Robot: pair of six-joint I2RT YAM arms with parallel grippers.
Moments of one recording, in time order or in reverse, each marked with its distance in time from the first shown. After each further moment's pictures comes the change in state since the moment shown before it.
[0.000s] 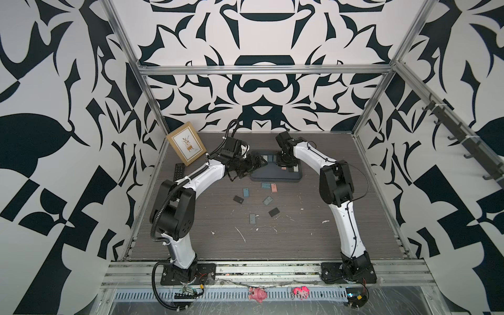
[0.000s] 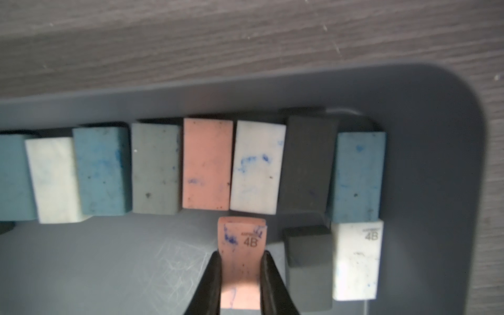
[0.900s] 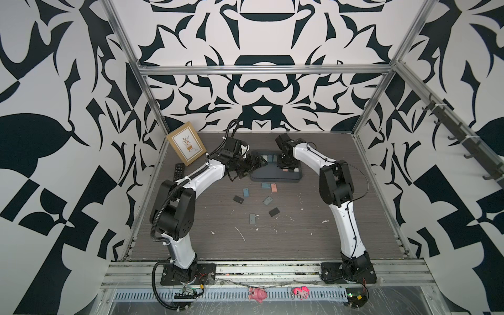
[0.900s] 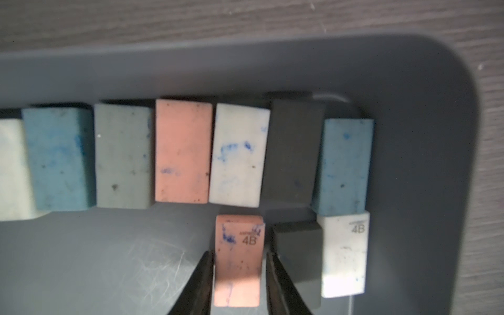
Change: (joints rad) left arm 0.000 0.000 0.000 0.000 0.000 0.000; right arm 0.002 -0.005 -0.025 -0.013 0.045 -0.024
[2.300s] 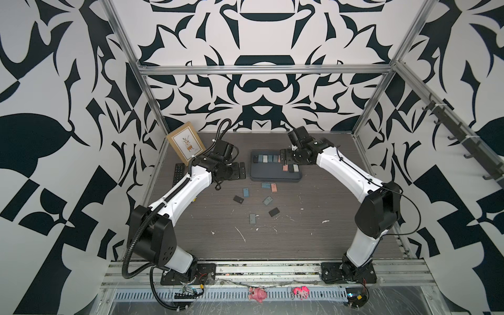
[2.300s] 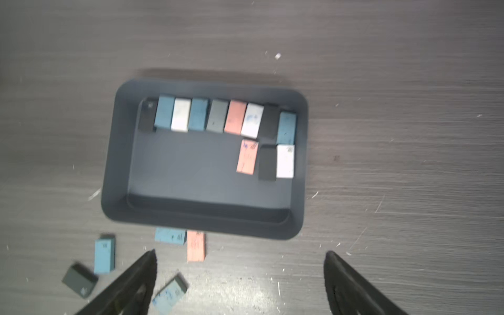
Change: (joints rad) left arm 0.000 -0.284 -0.077 -0.411 -0.494 0.275; right arm 0.090 -0.608 -0.406 0.068 0.011 -0.086
